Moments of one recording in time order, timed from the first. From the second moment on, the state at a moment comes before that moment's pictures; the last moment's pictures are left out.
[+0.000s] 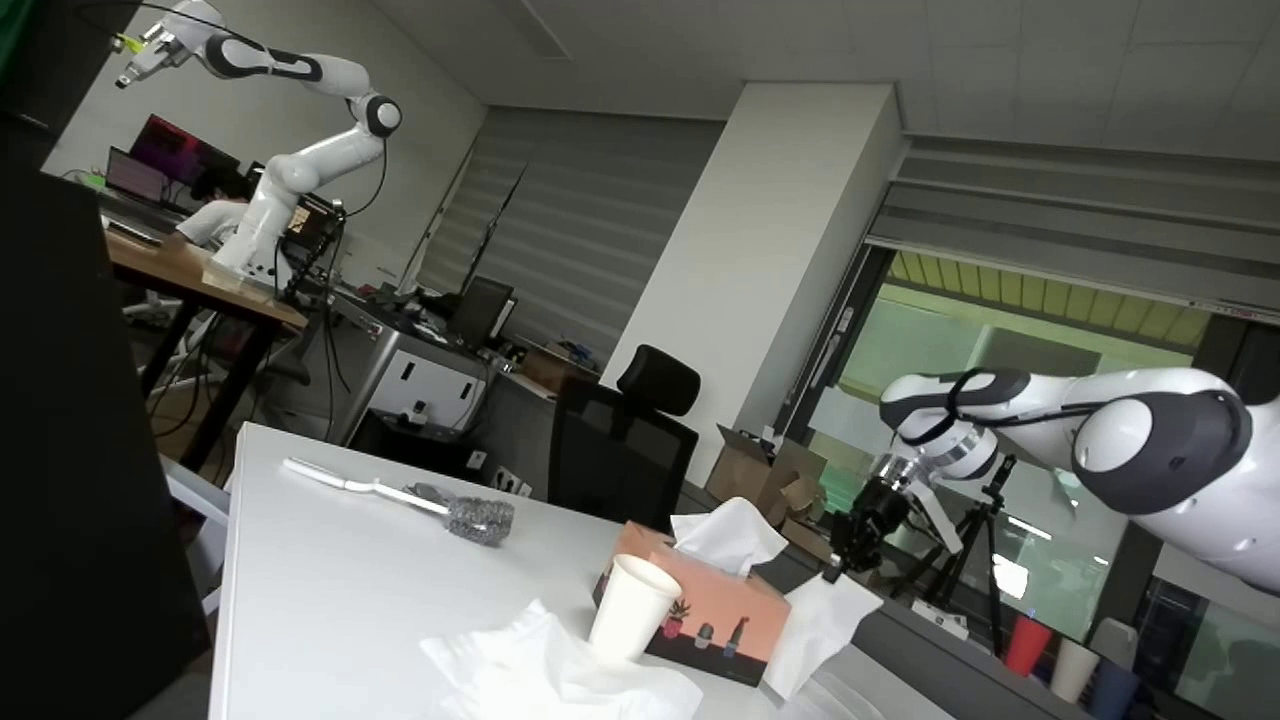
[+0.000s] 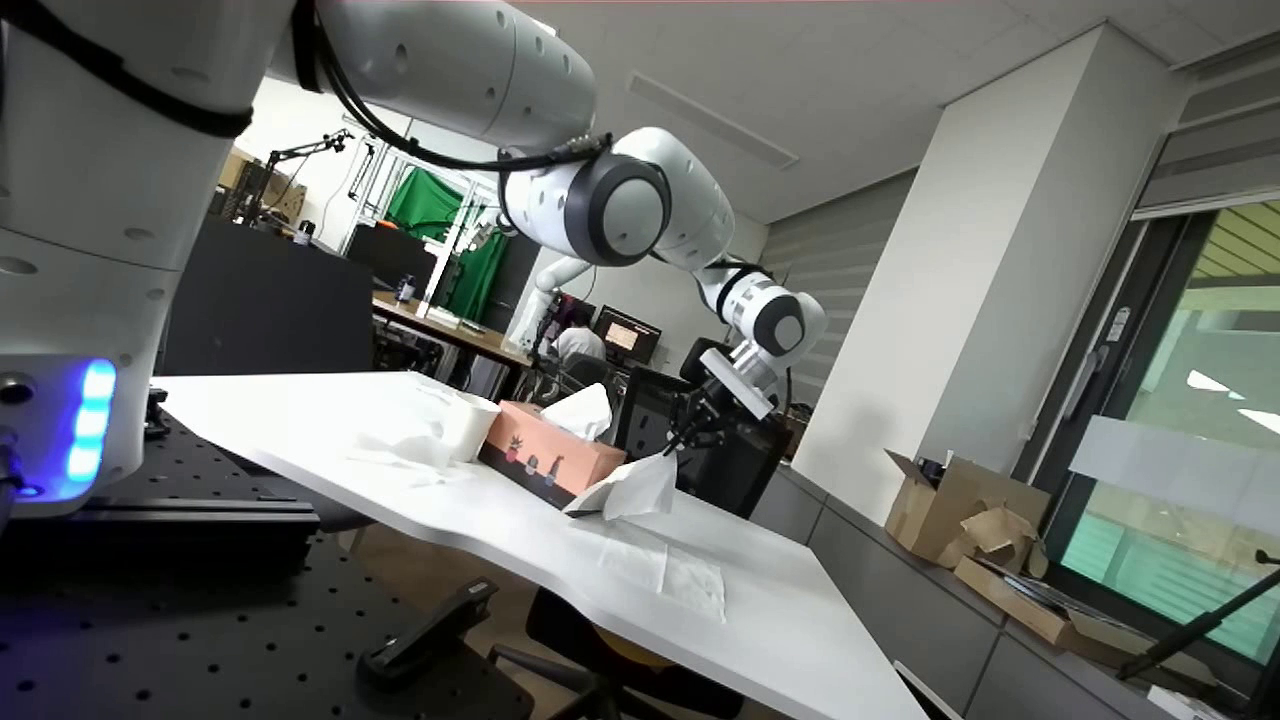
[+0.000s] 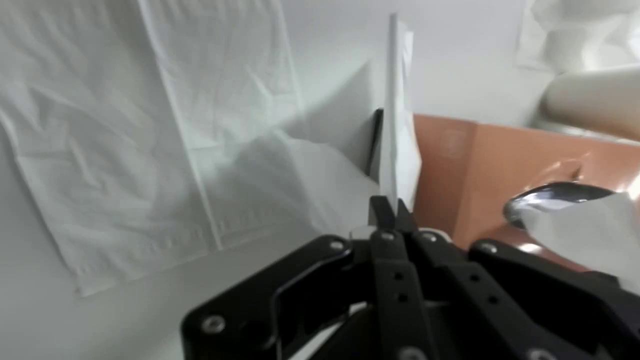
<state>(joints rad) -0.40 1.34 0.07 -0.41 0.24 1.51 -0.51</state>
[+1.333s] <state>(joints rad) -0.33 1.41 -0.15 -0.41 0.13 1.99 -0.37</state>
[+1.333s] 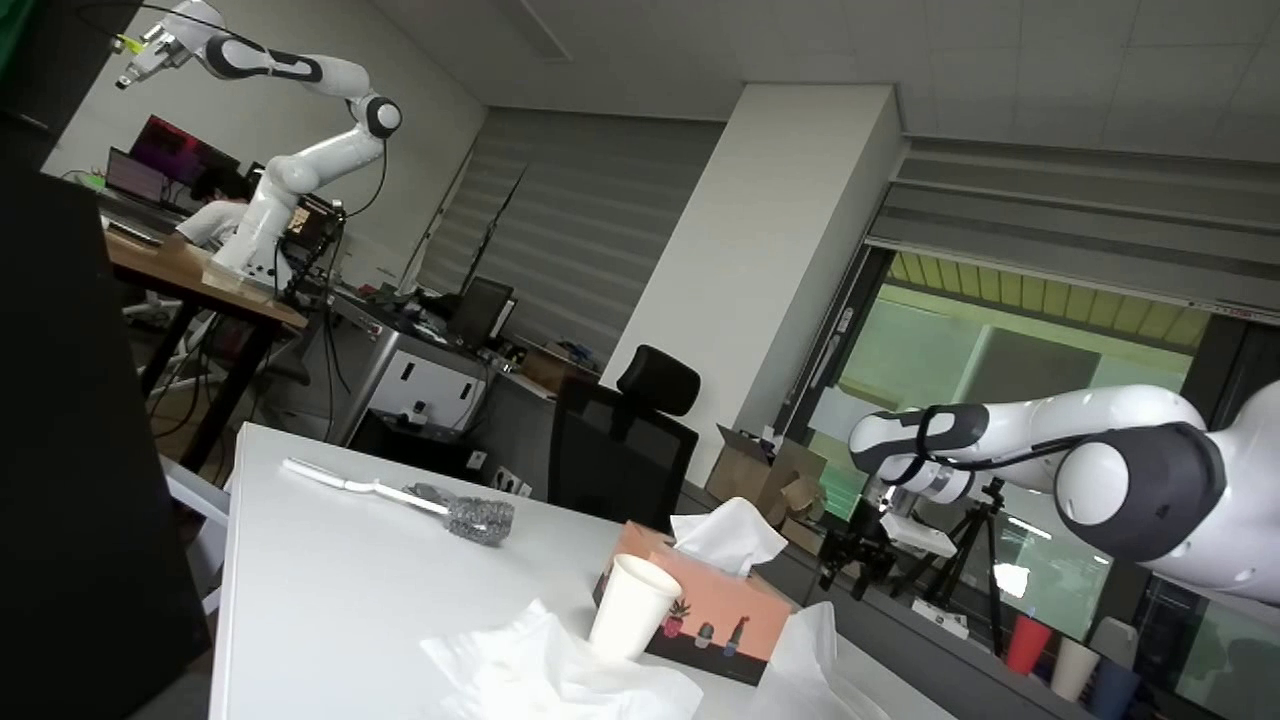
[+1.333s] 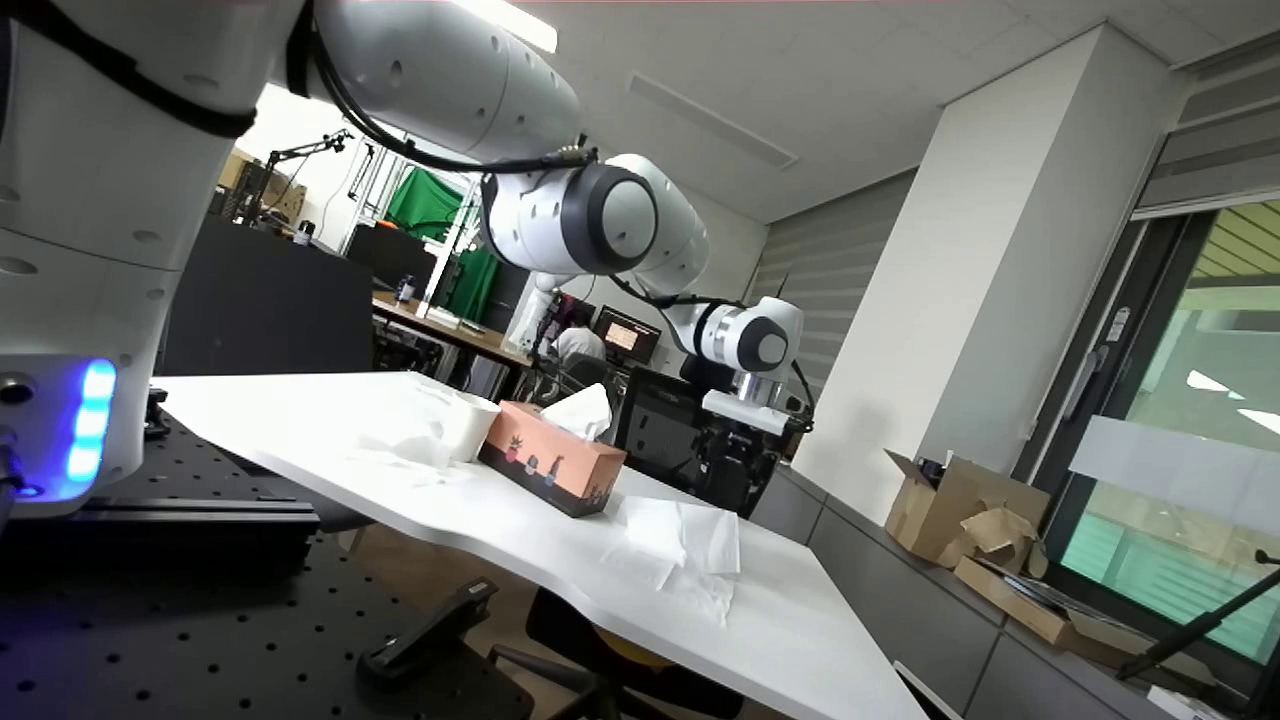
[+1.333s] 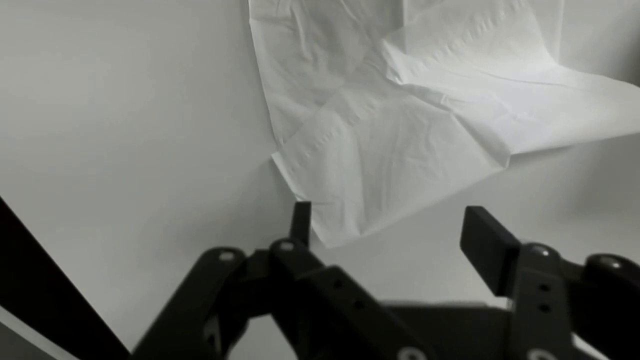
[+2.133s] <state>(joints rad) -0.25 1.35 -0.12 -0.41 0.14 1.81 -0.39</state>
